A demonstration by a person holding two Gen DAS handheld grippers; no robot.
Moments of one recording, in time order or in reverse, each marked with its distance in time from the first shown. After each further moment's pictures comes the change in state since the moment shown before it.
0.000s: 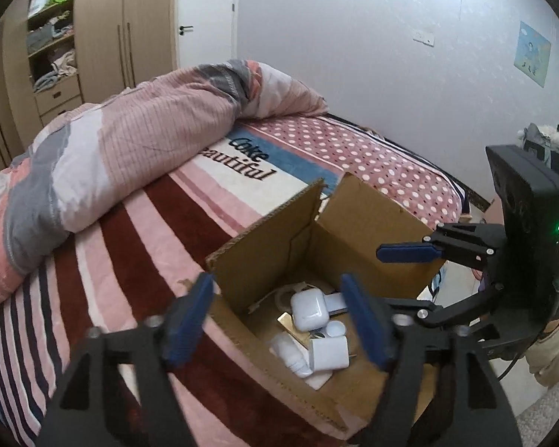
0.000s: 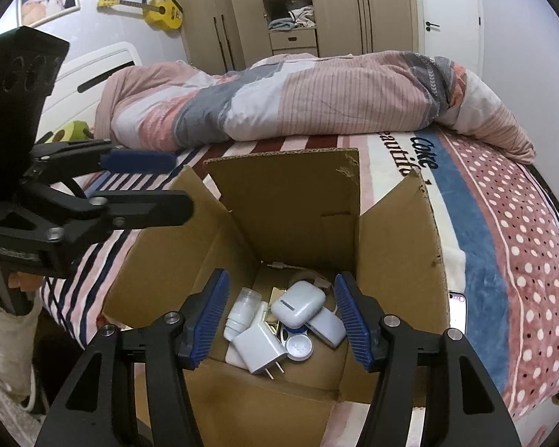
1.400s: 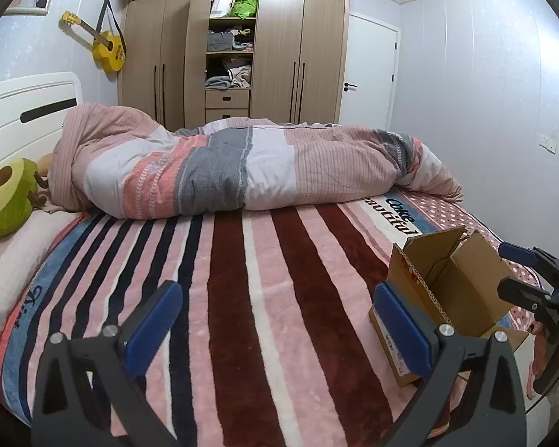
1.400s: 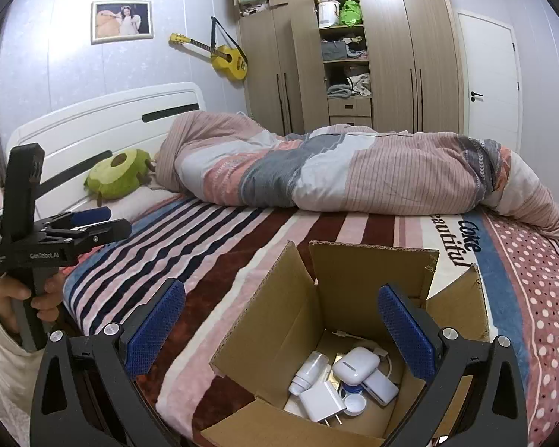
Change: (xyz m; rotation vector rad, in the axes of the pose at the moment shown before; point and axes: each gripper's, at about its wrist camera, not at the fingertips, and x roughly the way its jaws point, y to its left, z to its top) left arm -0.130 0.070 -0.118 -0.390 -0.256 0.473; right arm -0.036 0.055 0.009 -0.151 -0.272 0.151
